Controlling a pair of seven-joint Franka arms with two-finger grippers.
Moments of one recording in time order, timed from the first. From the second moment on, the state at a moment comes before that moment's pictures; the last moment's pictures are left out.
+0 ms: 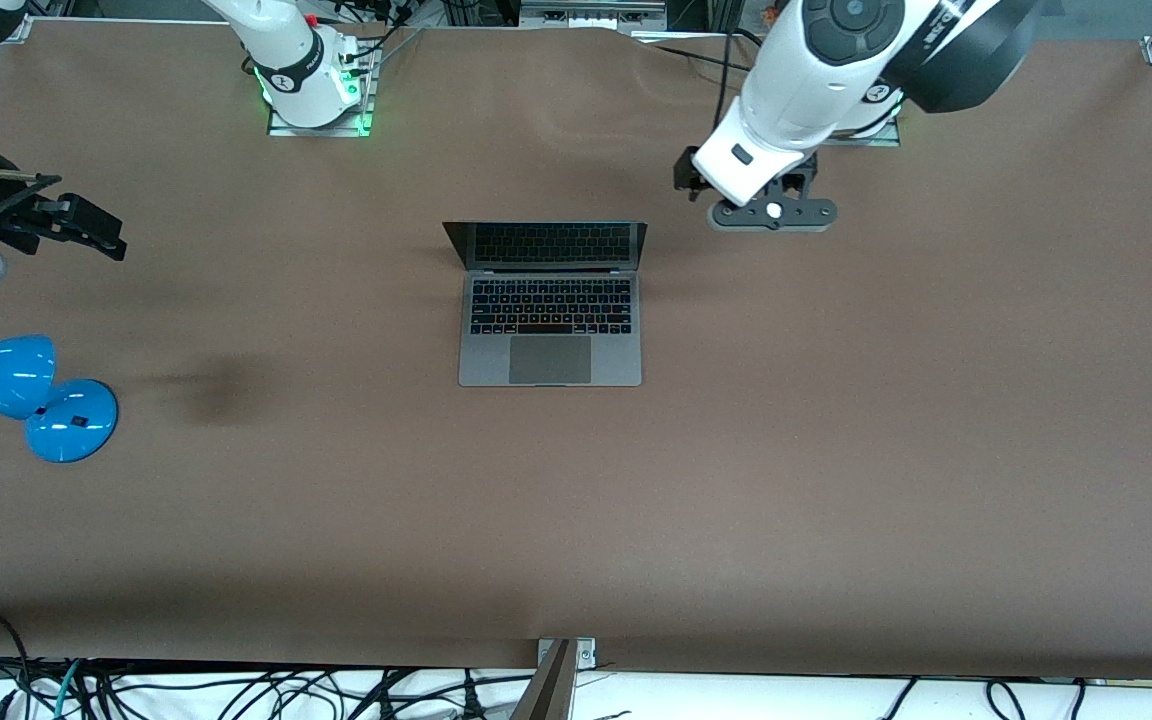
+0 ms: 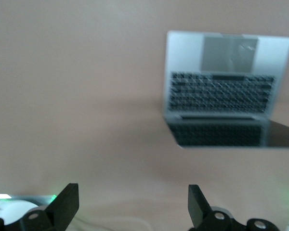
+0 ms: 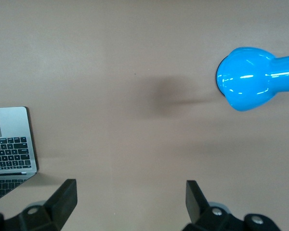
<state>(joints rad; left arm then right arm) -0.13 0.11 -0.49 -1.70 -0.20 1.62 -0.66 0.04 0.02 -0.03 -1.63 -0.04 1.60 0.07</state>
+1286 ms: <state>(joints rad) -0.34 0.33 -0.50 -1.62 -0.33 1.60 -0.96 0.04 0.02 -0.02 -1.63 -0.04 1.60 0.07</state>
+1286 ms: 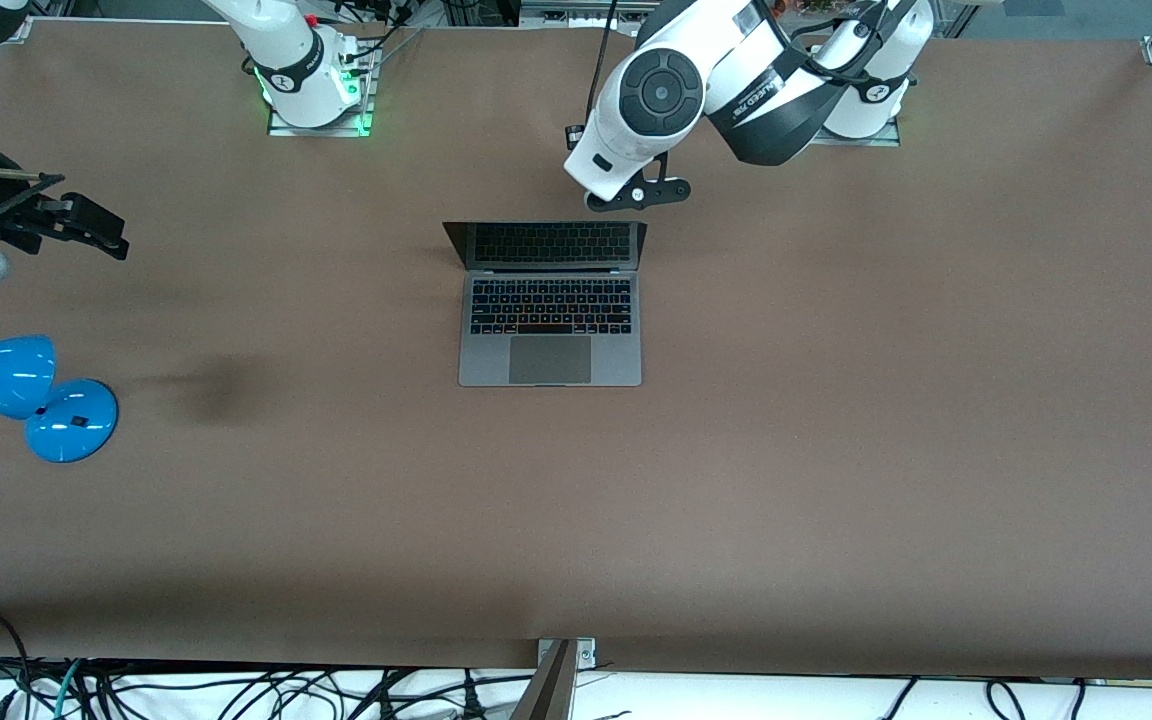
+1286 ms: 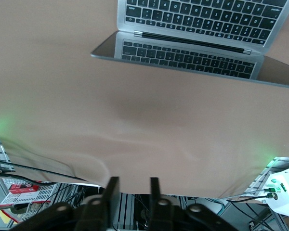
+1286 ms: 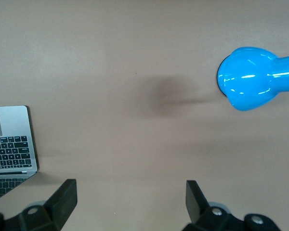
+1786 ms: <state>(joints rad) -0.34 0.40 -0.48 -1.61 -0.32 1.60 -0.85 0.07 0.03 0.06 -1.63 -0.03 1.48 0.06</state>
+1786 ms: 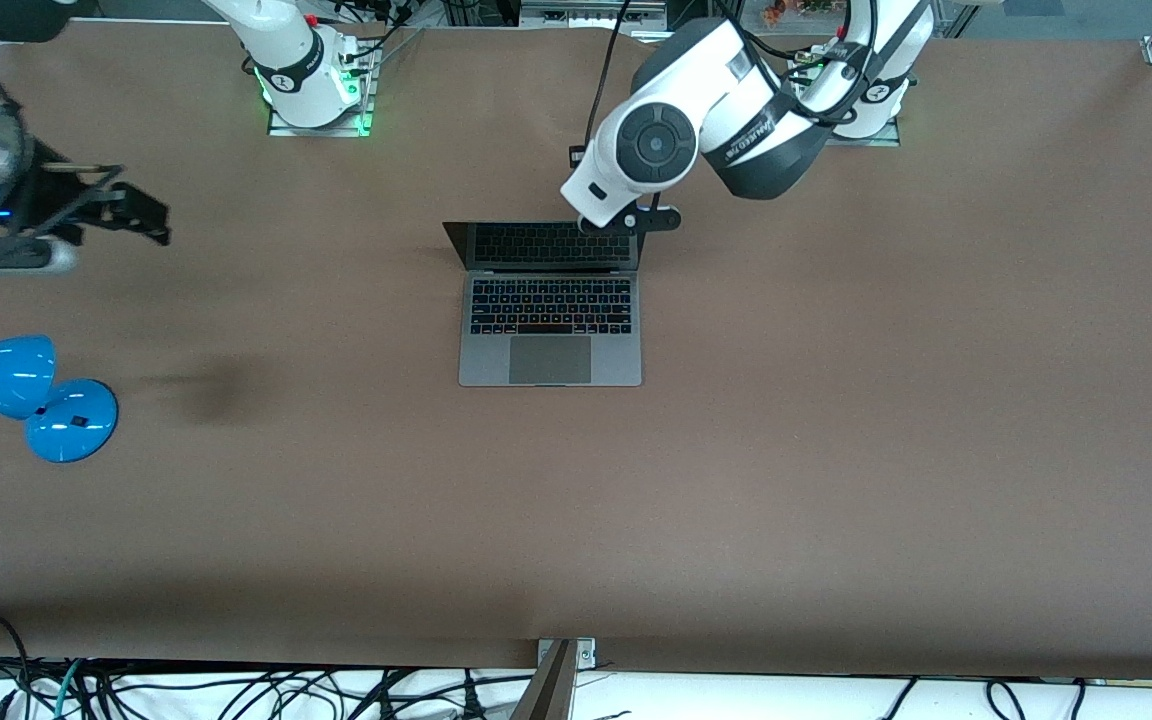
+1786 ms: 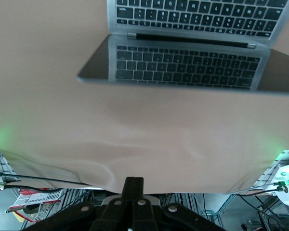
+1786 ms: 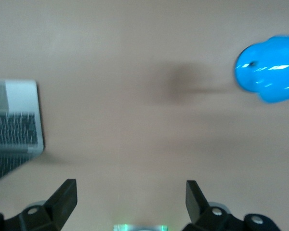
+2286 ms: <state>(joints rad) -0.33 0.48 -0.45 -1.60 -0.26 1.62 -0.80 0.29 0.14 0.13 -1.71 0.09 1.44 0.17</state>
